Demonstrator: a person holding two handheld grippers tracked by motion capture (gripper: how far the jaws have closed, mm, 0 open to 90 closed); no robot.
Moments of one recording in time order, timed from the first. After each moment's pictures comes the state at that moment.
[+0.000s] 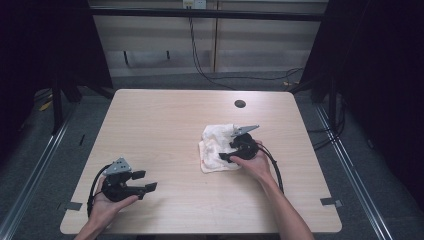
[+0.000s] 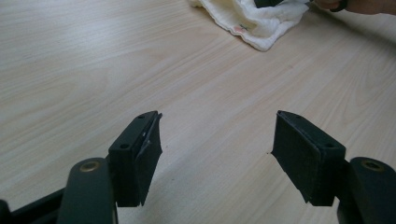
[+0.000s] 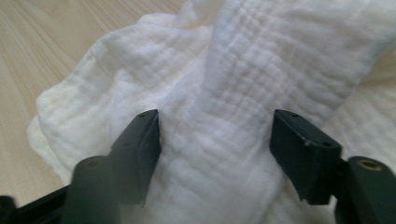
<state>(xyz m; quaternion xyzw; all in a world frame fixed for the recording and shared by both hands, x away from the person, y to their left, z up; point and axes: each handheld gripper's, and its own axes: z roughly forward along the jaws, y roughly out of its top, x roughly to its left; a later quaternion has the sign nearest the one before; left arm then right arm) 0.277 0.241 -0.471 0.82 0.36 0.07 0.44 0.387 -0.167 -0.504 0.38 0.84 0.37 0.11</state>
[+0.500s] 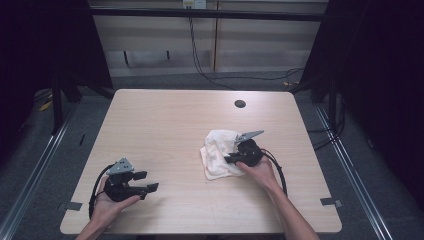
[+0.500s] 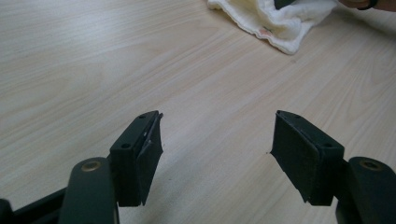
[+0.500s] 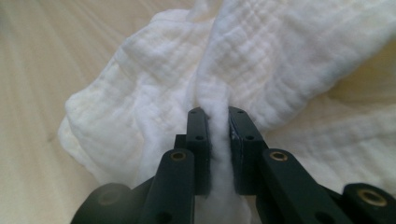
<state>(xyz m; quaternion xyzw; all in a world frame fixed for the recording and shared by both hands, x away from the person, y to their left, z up) 0.278 0.235 -0.474 0.83 0.36 0.06 0.43 0.359 -0.174 -0.500 0.37 0.85 0.37 0.06</state>
